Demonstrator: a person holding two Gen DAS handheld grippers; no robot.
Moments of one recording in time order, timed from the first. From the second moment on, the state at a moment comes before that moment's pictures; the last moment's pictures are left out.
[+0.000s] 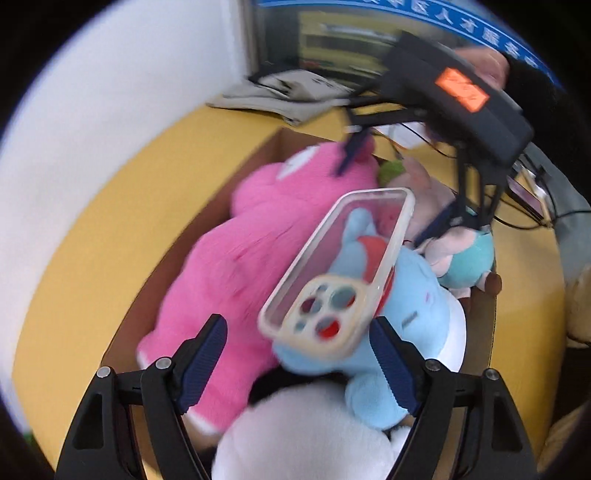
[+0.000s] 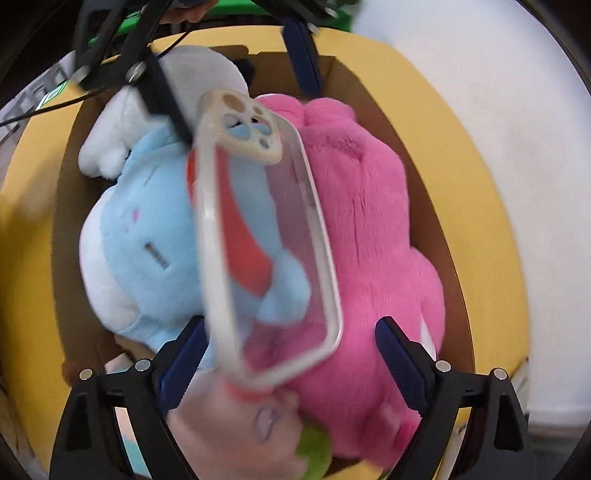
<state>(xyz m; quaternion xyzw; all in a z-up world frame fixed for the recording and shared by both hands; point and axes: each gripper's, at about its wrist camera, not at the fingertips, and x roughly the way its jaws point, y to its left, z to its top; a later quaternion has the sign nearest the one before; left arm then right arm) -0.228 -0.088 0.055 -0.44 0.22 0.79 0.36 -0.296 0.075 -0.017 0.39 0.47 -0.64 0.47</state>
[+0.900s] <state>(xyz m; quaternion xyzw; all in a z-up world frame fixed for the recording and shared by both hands) 0.042 -0.048 0.010 -0.33 -0.13 0.93 -0.04 -0.029 0.218 -0.017 0.38 0.04 -0.91 0.13</state>
